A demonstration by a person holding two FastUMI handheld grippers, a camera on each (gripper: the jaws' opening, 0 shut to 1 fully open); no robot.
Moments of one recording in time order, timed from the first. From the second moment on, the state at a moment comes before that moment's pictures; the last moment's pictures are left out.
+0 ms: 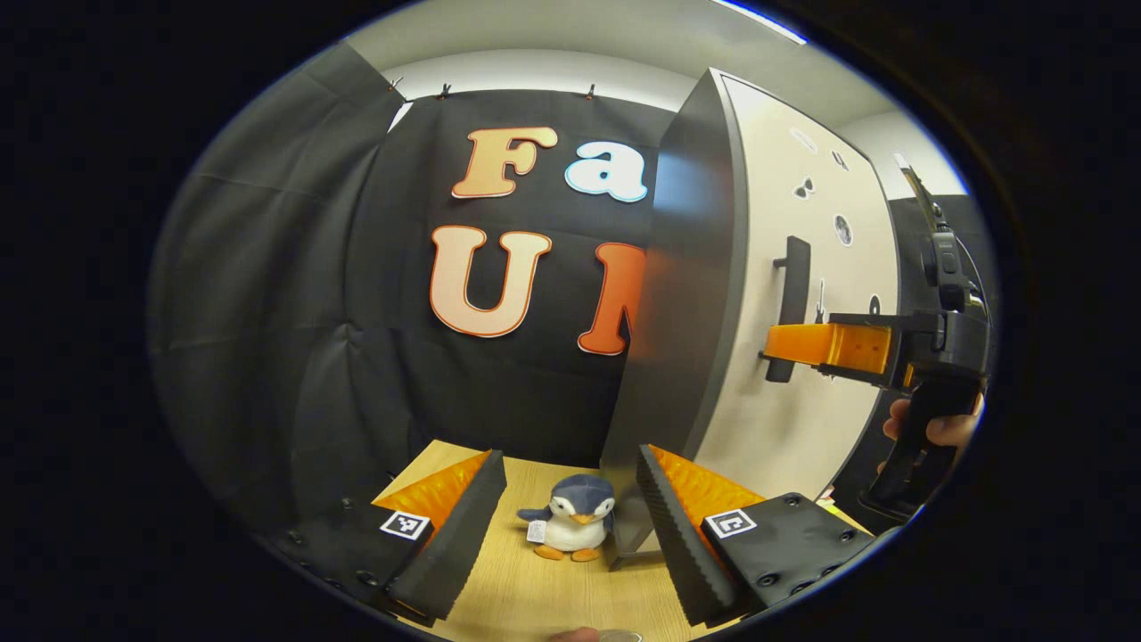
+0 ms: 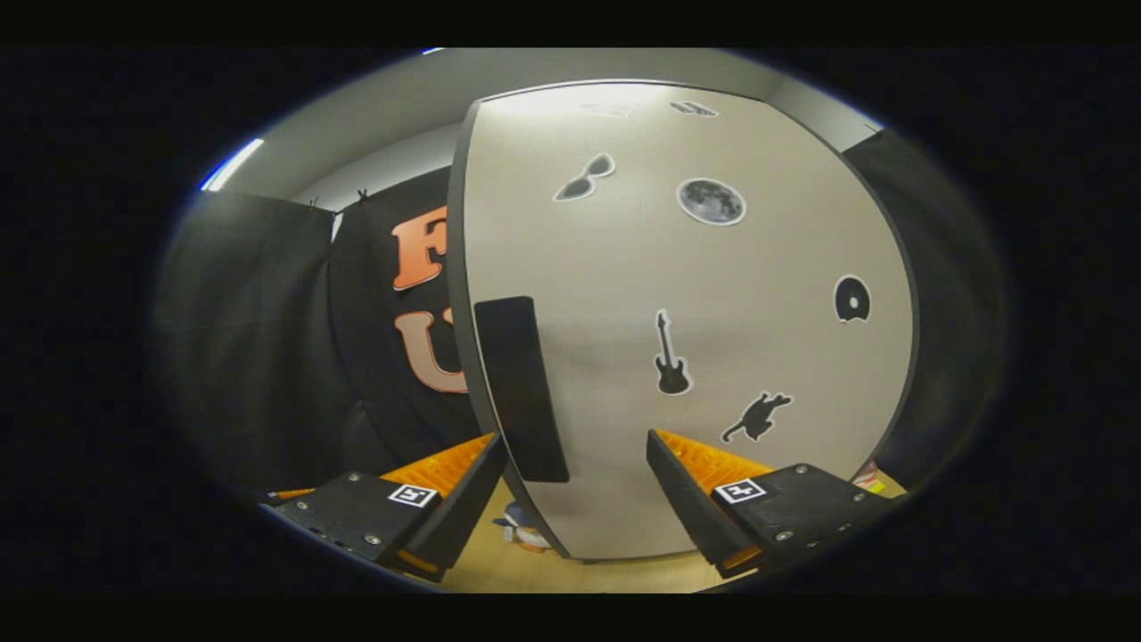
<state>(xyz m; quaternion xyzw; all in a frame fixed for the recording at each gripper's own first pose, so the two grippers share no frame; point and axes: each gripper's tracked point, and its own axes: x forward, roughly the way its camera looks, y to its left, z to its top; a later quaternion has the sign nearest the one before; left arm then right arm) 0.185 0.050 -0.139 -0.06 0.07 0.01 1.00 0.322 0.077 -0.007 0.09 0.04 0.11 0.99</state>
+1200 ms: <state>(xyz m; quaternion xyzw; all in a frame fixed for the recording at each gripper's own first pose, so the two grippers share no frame) 0.014 -0.070 -0.041 0.02 0.02 0.01 1.00 0.044 -0.093 0.011 0.03 0.01 0.05 1.00</state>
